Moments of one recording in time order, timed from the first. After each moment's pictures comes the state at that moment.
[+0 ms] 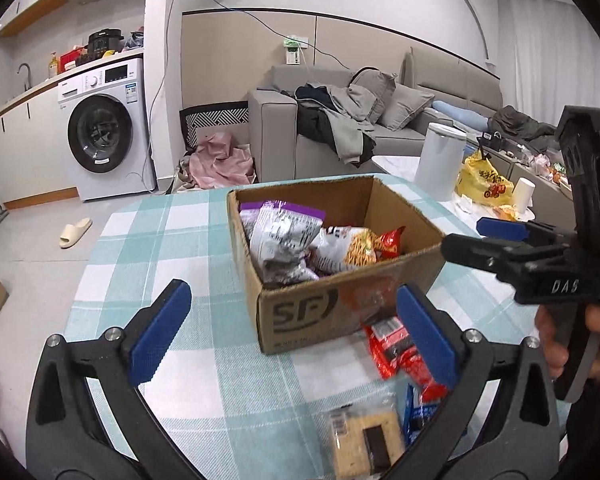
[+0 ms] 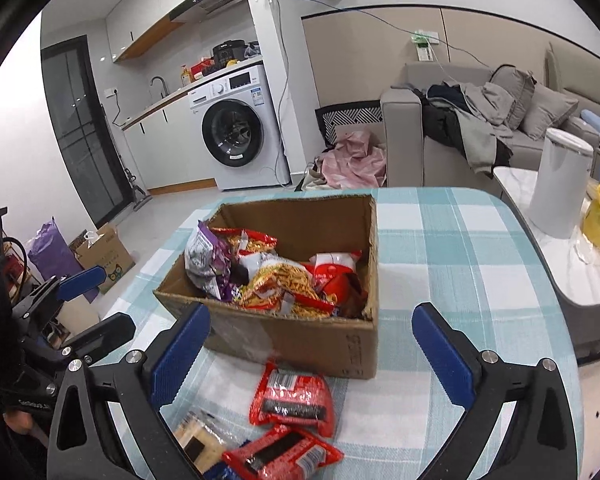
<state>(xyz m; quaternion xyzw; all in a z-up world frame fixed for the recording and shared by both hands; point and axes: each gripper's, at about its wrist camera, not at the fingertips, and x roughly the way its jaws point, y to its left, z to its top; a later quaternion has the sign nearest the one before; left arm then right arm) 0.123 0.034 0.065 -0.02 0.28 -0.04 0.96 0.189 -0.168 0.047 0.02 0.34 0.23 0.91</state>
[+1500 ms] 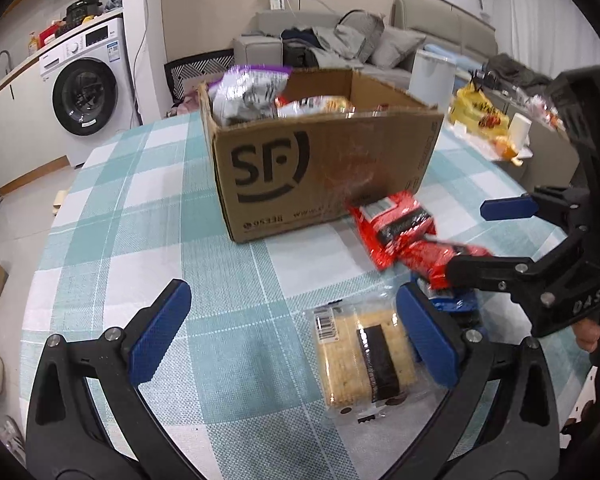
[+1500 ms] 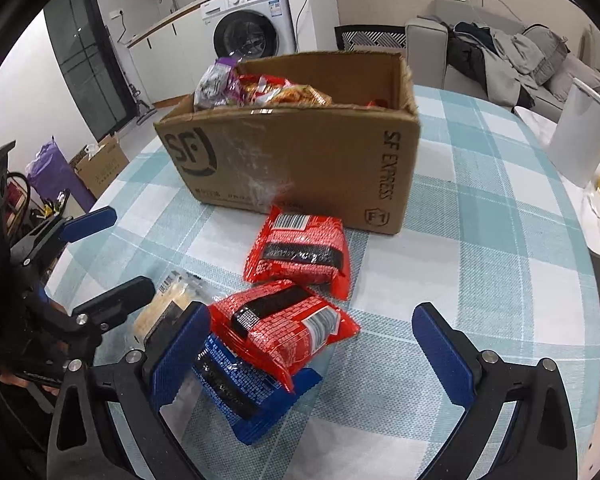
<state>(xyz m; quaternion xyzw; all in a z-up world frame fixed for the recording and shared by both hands) 0.099 0.005 -0.017 0.01 0.38 -0.05 0.92 0.145 -0.155 -0.031 -0.07 0.46 0.25 0.85</state>
